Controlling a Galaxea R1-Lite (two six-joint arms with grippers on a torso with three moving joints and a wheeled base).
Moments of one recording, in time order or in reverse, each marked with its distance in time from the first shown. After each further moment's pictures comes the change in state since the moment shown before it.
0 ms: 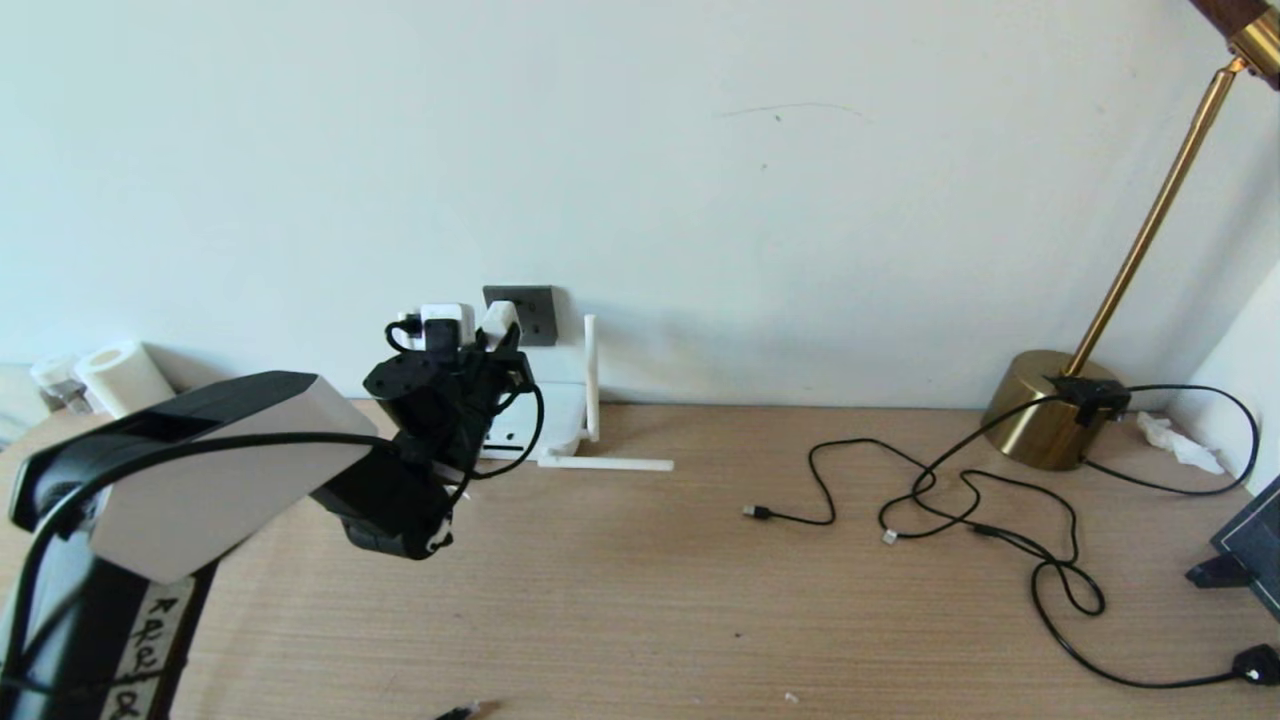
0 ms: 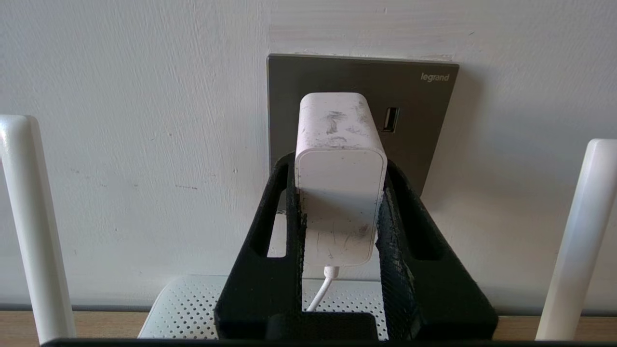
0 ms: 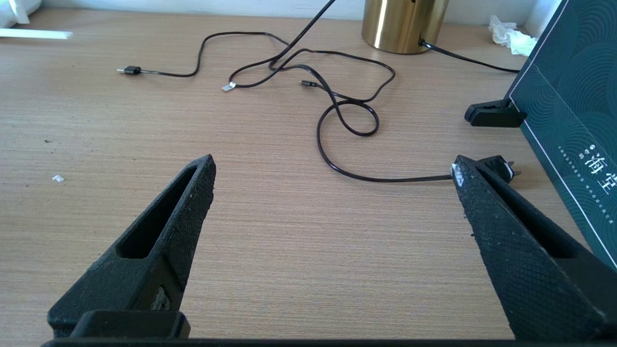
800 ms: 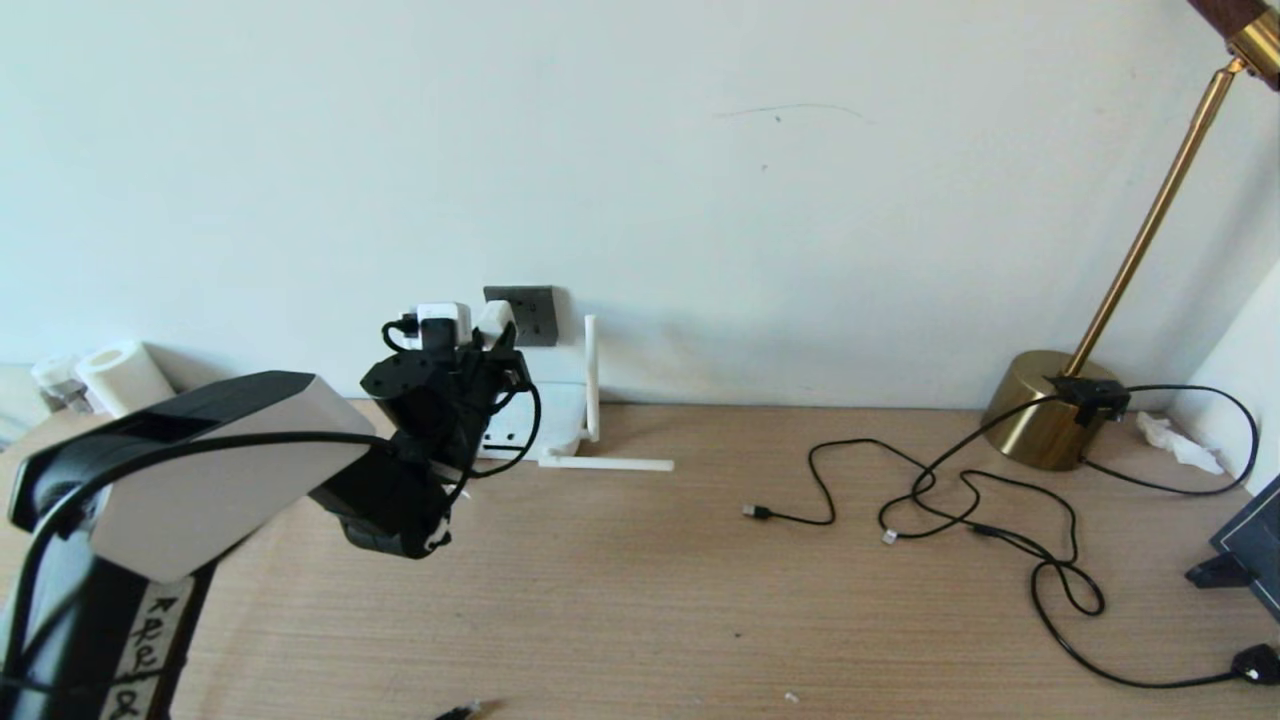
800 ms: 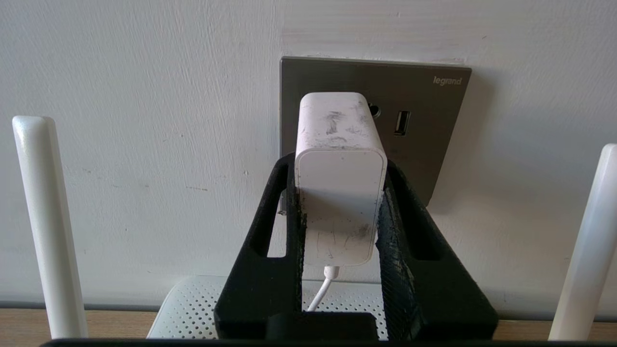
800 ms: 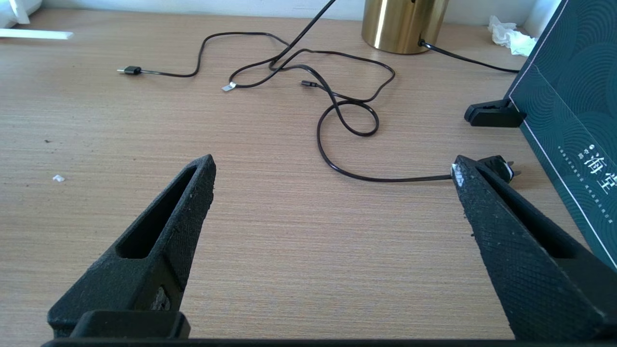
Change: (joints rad) left arm 0.013 0.004 -0.006 0.000 0.008 -0.001; right arm 0.000 0.000 0.000 0.000 0.000 0.000
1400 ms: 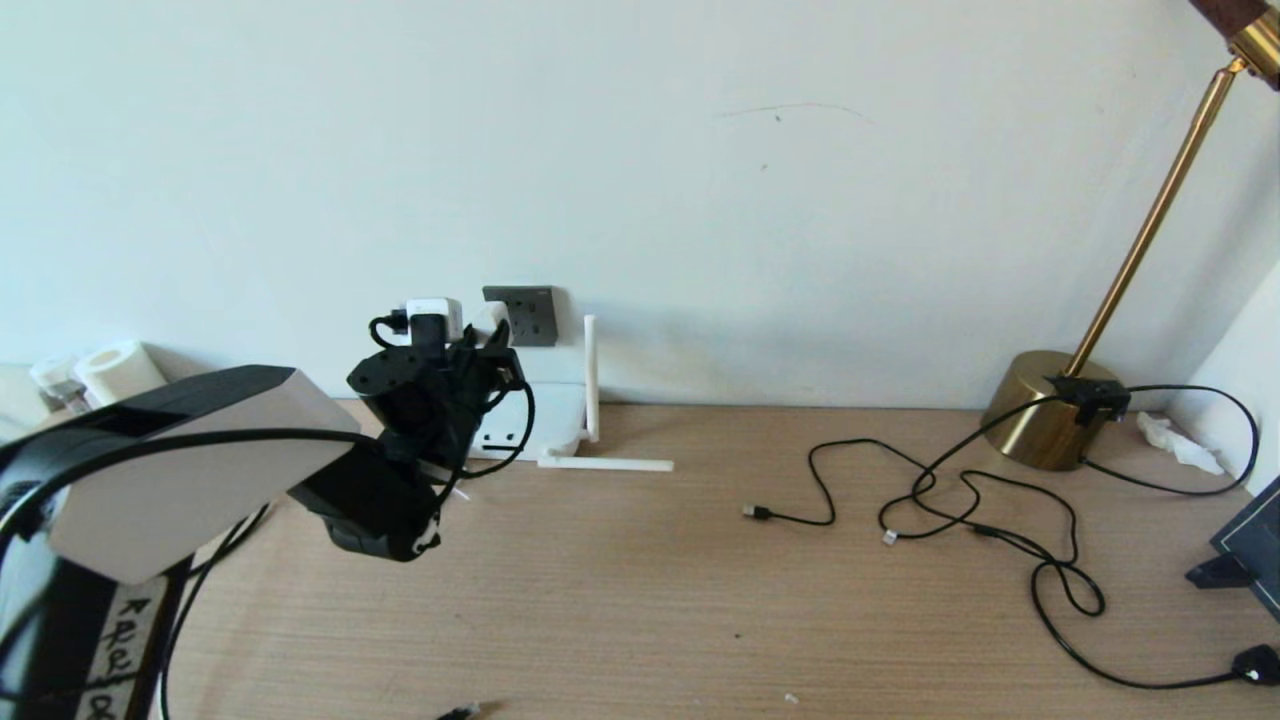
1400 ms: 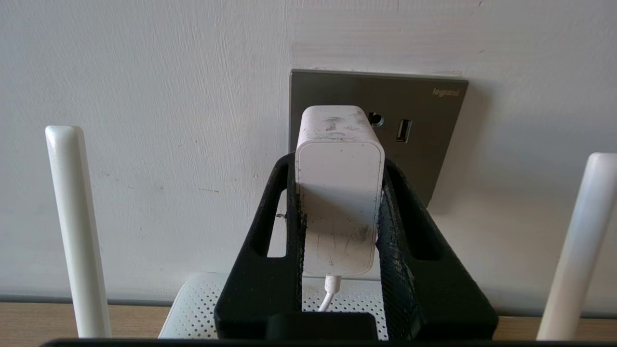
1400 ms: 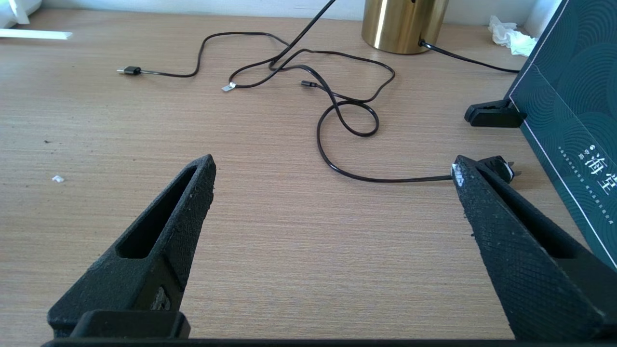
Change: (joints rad) left arm 0.001 -0.043 0.051 0.000 0.002 0.000; right arm 0.000 0.000 0.000 0.000 0.000 0.000
